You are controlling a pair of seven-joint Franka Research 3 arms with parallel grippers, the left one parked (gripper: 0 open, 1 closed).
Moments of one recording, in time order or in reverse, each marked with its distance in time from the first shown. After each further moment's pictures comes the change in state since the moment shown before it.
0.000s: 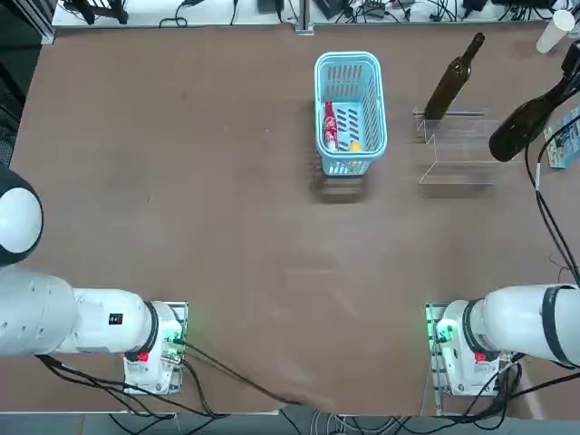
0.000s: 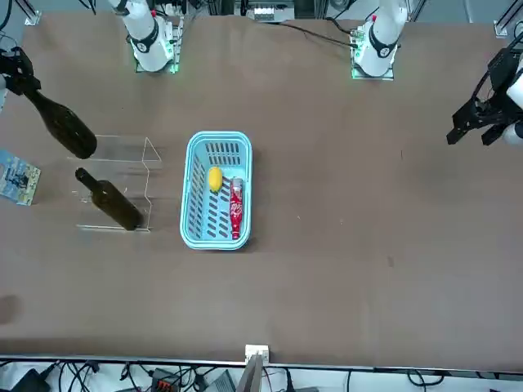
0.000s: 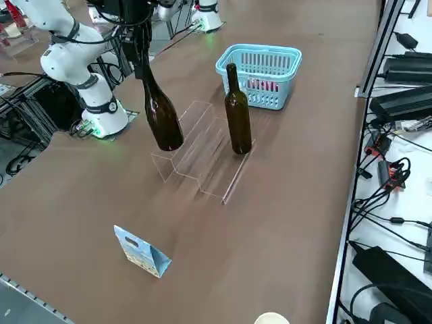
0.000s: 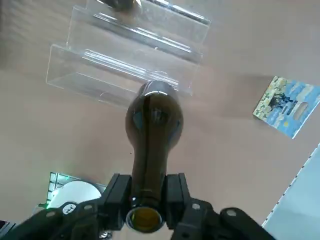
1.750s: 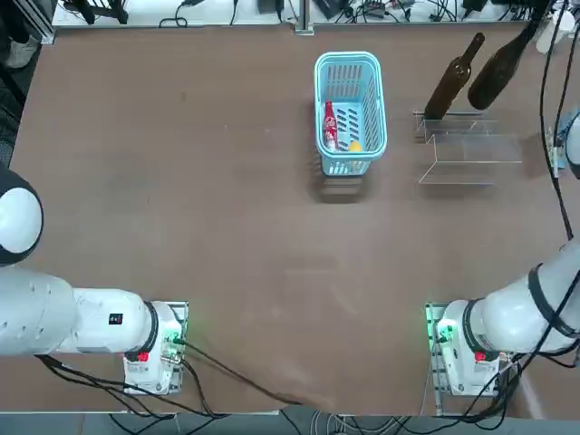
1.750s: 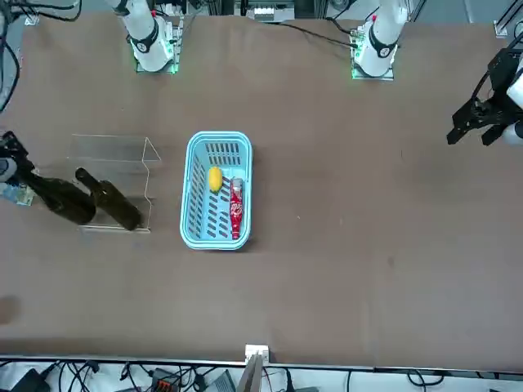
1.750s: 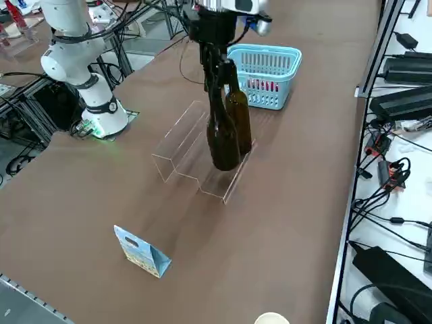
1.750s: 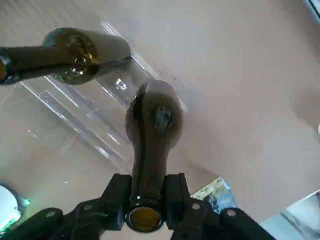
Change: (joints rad) arm 0.018 0.564 -0.004 0.551 0.082 0.057 -0.485
